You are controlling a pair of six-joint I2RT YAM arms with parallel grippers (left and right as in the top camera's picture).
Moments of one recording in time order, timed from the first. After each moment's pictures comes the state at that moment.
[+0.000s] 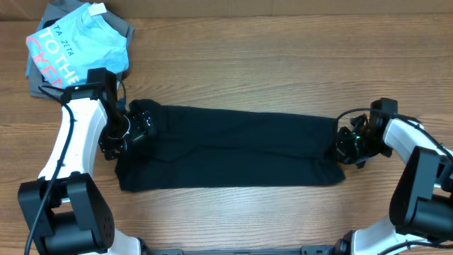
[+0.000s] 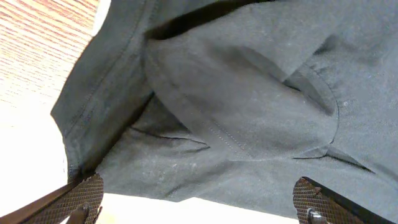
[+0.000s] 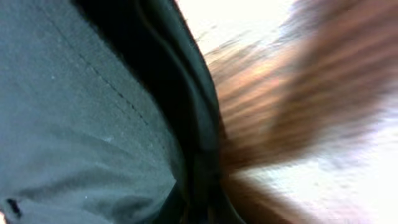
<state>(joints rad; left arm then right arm) 0.14 1.71 1.28 -1.16 0.16 -0.37 -0.27 1.78 0.97 -0.81 -0.42 0.31</state>
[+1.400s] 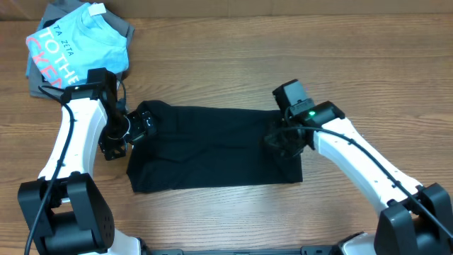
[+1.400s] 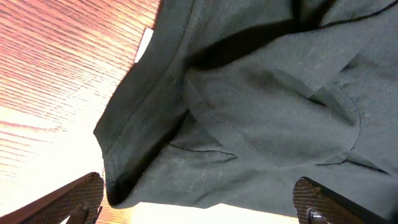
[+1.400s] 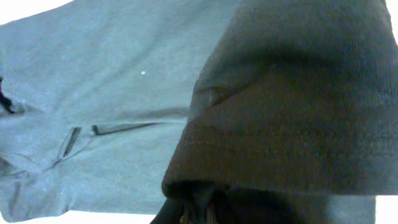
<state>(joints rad) 0.14 1.71 1.28 -1.17 0.16 -0.37 0.44 1.60 1.14 -0.84 -0.18 0.71</state>
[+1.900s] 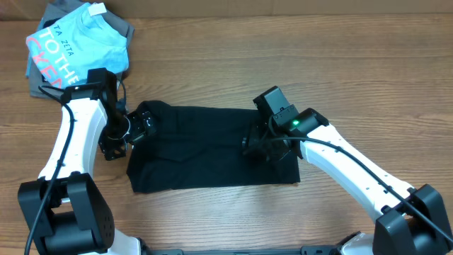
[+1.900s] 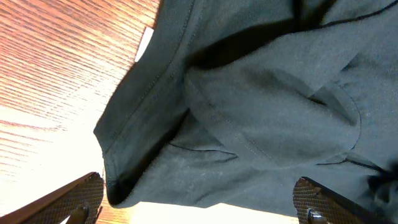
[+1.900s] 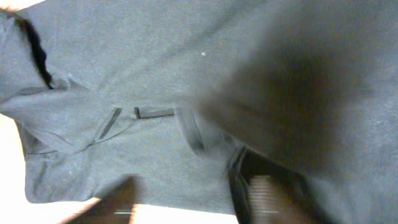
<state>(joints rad) 0.14 1.71 1.28 -1.17 0.16 -0.37 0.57 1.60 1.14 -0.75 -0.17 0.78</state>
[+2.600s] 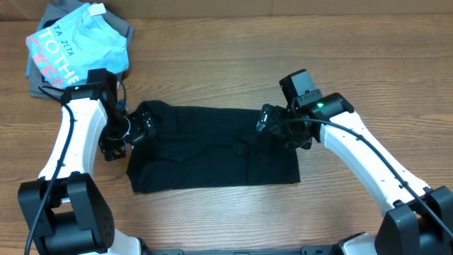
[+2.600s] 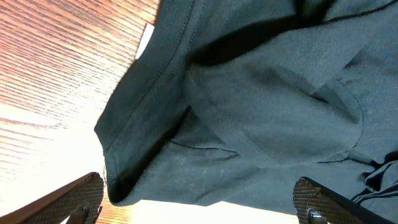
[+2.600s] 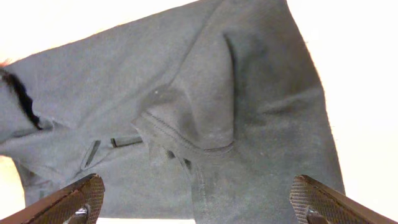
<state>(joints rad) 0.14 1.71 1.27 -1.17 0.16 -0.36 0.40 1.60 1.22 -0.89 -0.17 0.71</state>
